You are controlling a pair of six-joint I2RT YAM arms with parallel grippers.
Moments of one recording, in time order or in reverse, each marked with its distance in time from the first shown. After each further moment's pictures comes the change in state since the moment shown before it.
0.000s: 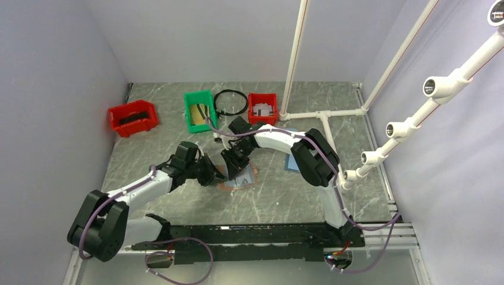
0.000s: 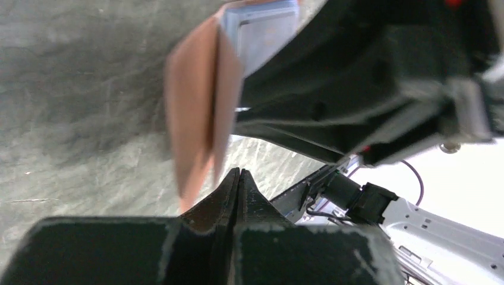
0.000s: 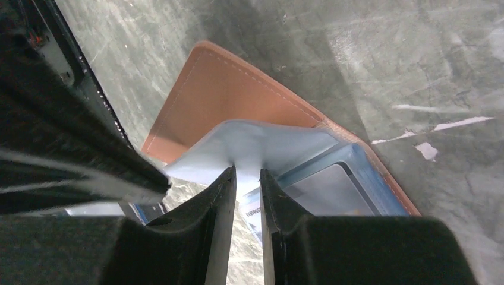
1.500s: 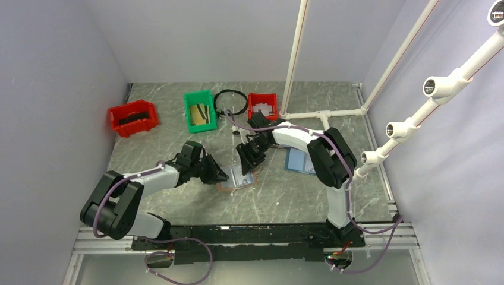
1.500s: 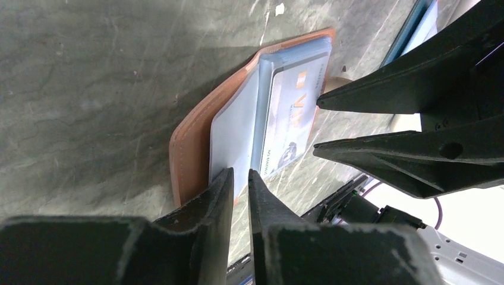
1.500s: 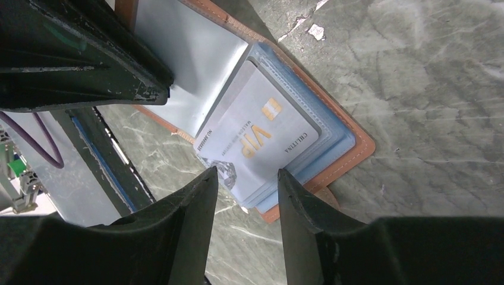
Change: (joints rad) left arm 0.002 0.196 0.010 0.122 -0.039 0.026; right arm -0.125 -0.150 -0.178 0.031 0.044 -0.017
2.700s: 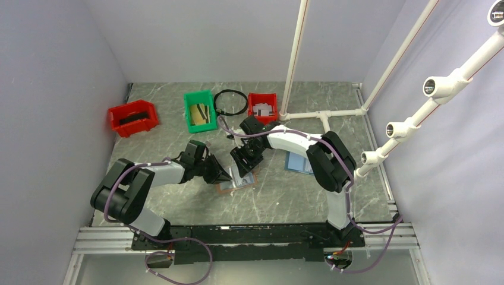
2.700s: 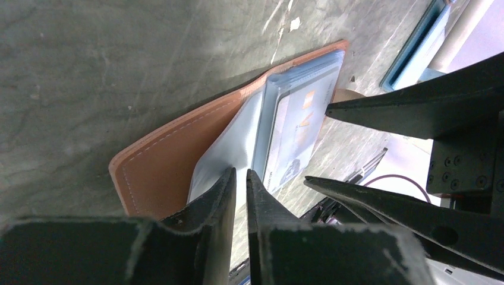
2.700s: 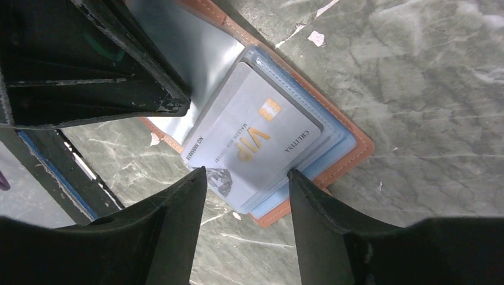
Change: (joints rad) left arm 0.000 0.135 0.024 0.084 0.048 -0.026; right arm 0.077 -0.026 0.008 -0.005 0.171 0.008
